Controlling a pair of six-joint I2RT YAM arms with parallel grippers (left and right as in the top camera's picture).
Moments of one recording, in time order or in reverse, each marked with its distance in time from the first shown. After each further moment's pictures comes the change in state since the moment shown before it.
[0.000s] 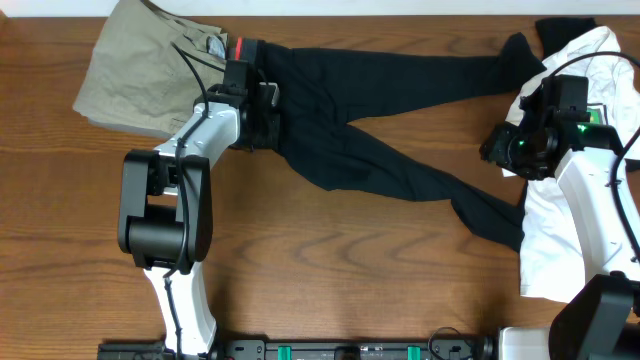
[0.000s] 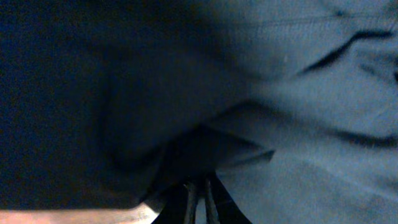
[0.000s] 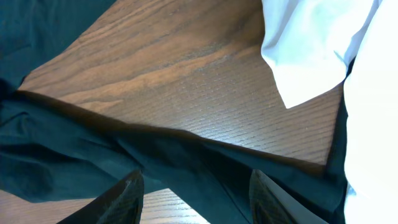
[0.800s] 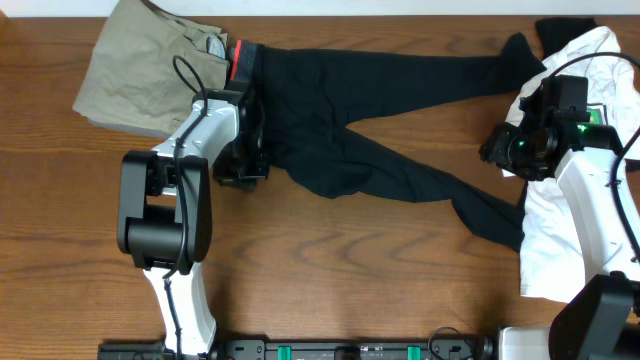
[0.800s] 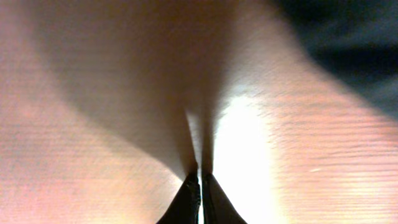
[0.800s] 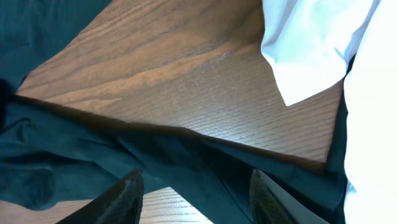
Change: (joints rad) left arm 0.006 -0.003 0.023 -0.522 -0.164 -0.099; right arm 0.000 0.000 0.000 -0.006 0.000 0.000
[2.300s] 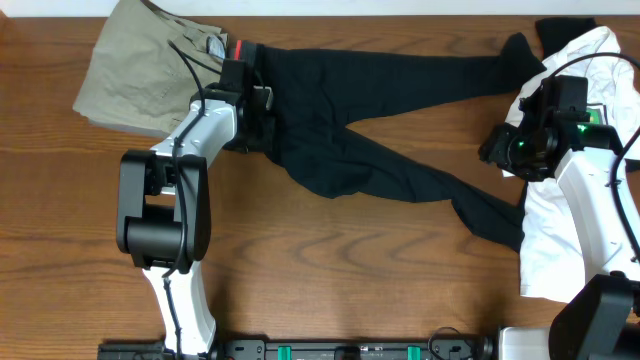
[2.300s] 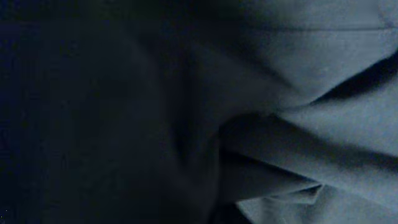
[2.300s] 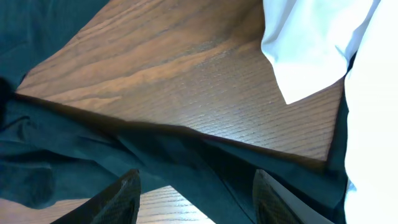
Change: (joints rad) left arm 0.006 0.008 0.001 0.426 0.114 0.098; right arm 0.000 0.000 0.000 -0.006 -0.002 0.000
